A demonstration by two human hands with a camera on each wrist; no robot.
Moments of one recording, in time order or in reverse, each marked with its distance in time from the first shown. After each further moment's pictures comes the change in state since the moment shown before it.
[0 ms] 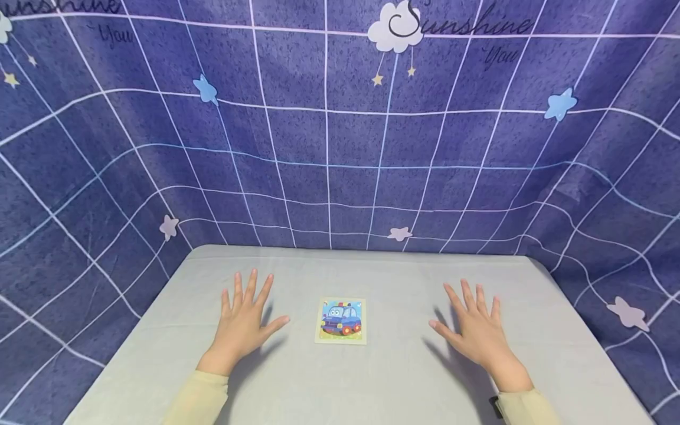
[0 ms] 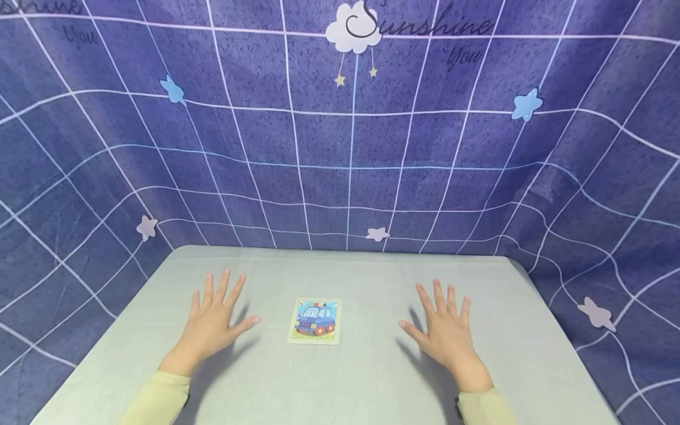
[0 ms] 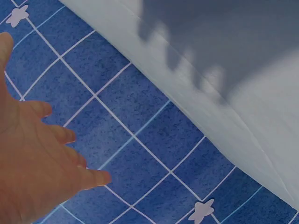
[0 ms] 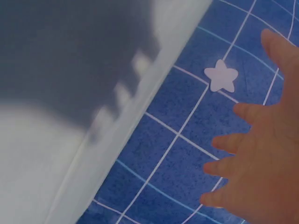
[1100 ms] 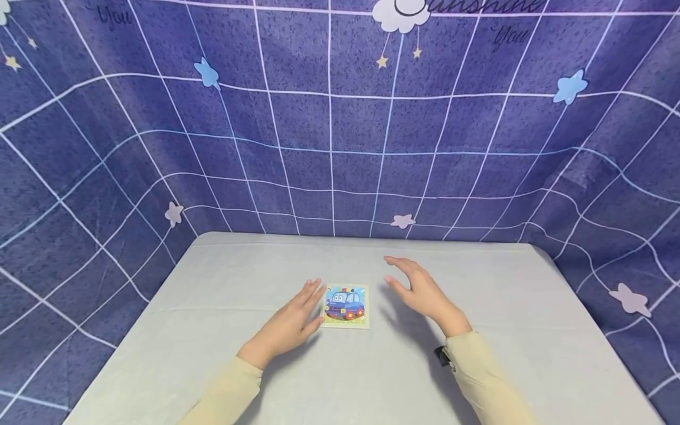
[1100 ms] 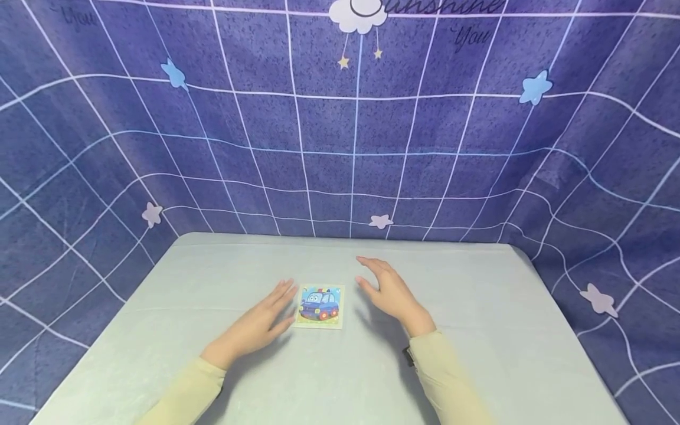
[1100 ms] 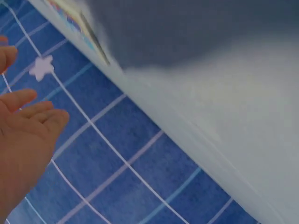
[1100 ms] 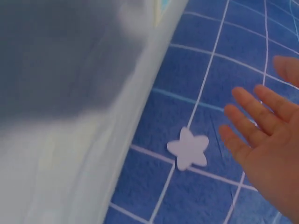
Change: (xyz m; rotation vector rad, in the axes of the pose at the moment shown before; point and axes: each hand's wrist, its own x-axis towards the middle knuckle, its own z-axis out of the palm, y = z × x) left_hand 0.000 0.054 0.030 -0.217 -0.087 0.389; right_hand 0.071 -0.071 0.020 0.482 0.041 -0.321
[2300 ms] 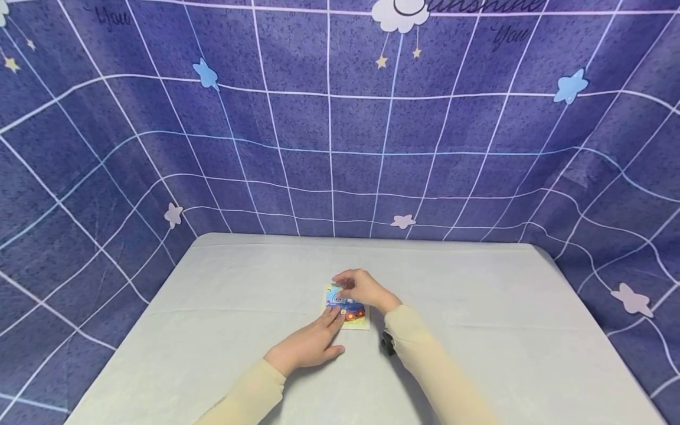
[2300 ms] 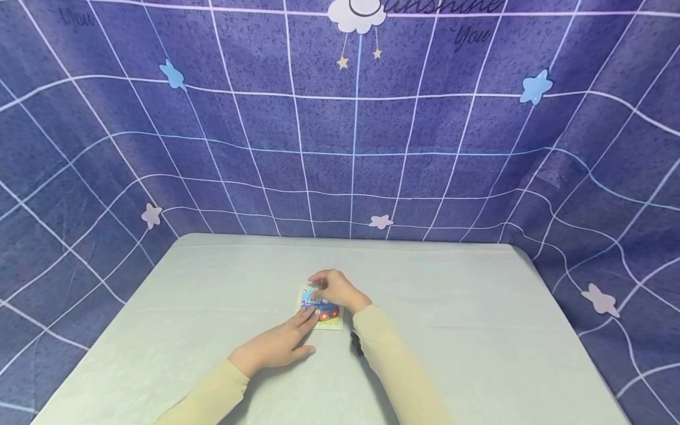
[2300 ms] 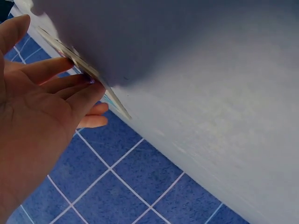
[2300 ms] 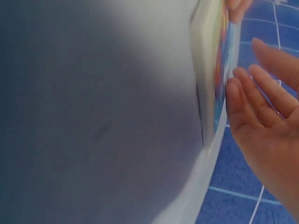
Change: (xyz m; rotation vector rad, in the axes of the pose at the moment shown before) left_hand 0.005 0.031 0.024 0.021 -0.386 0.012; right_hand 0.065 -0.001 0.106 0.289 -0.350 0.161
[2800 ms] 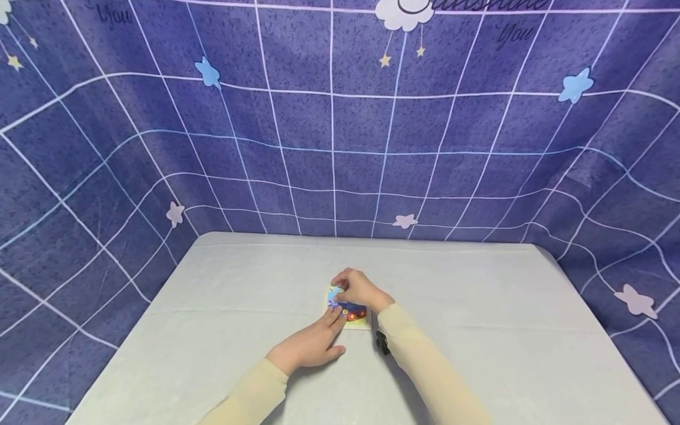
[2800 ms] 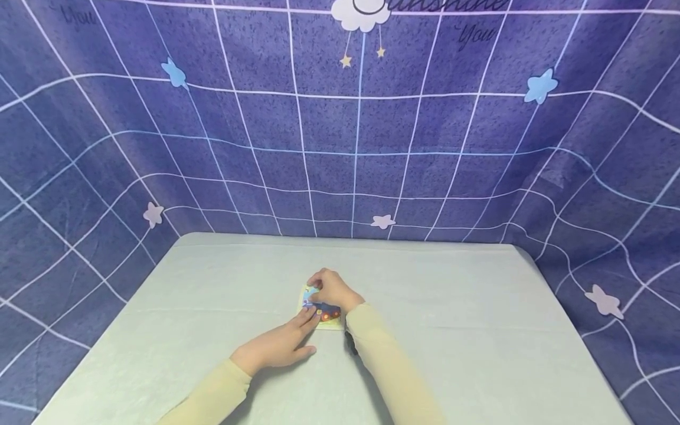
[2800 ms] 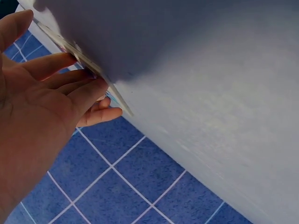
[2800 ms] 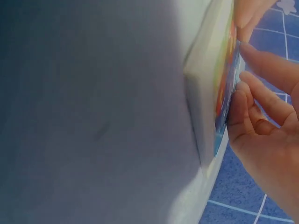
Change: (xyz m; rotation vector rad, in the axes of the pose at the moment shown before) left_hand 0.000 0.002 -0.005 -0.050 -0.026 -0.019; right_hand 0.010 -0.006 0.012 -0.104 0.003 0.020
